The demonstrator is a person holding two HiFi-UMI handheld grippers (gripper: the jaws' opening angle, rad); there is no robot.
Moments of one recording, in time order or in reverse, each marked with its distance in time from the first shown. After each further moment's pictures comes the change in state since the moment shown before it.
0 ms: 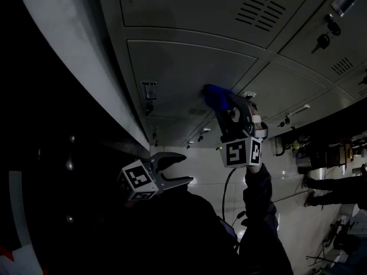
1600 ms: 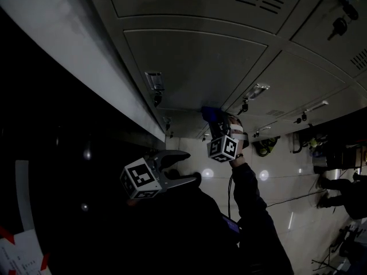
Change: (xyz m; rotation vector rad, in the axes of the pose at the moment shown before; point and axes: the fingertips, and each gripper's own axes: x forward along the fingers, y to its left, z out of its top) left arm -0.003 -0.003 -0.017 -0.040 0.073 0.075; right arm 0.064 0.194 -0.140 0.076 0.215 0.210
